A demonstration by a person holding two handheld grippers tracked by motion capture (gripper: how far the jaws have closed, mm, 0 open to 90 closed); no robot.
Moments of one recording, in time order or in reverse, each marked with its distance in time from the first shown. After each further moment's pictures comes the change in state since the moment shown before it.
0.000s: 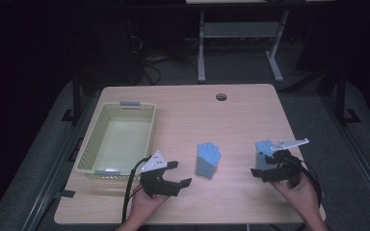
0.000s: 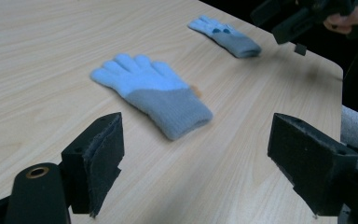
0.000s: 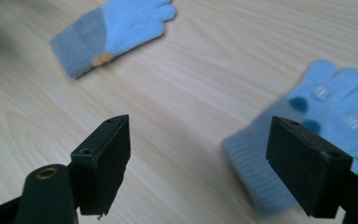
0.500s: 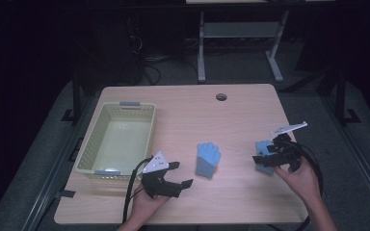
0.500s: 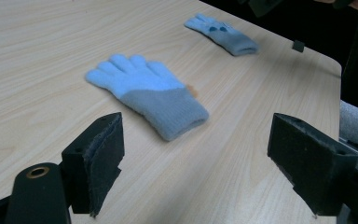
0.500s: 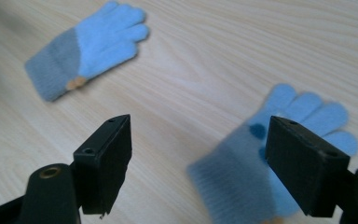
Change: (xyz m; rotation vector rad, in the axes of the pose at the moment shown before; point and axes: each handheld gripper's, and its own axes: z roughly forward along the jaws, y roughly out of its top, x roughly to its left) left arm -0.003 0.001 0.001 0.008 -0.004 0.023; right arm -0.022 0.033 0.000 0.049 -0.035 0.028
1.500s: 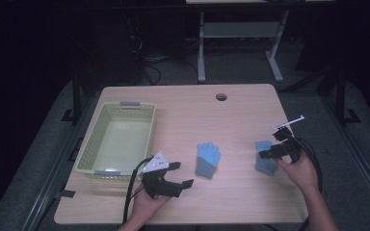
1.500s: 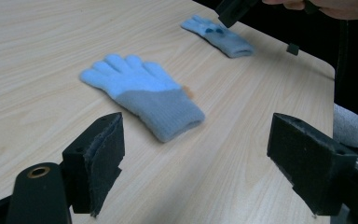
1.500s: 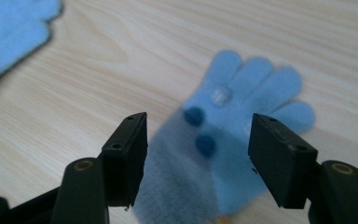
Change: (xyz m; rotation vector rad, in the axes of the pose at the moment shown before) left arm 0.000 -0.001 0.003 -0.010 -0.020 -0.020; right arm -0.039 0.004 0.026 0.136 -0.064 0.130
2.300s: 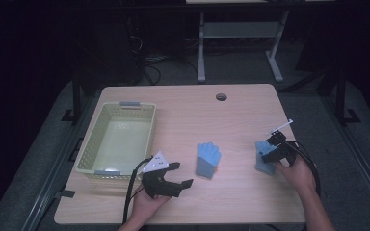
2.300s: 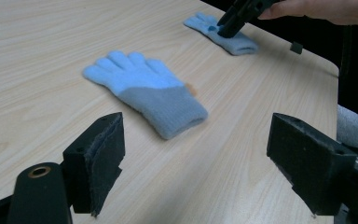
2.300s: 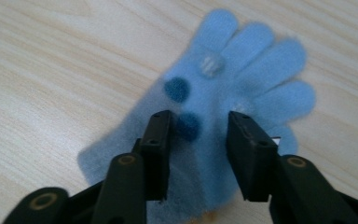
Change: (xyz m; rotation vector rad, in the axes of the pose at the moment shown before) left arm 0.001 -0.001 -0.004 -0.008 0.014 -0.009; right arm 0.008 -0.003 0.019 0.113 -0.127 -0.075
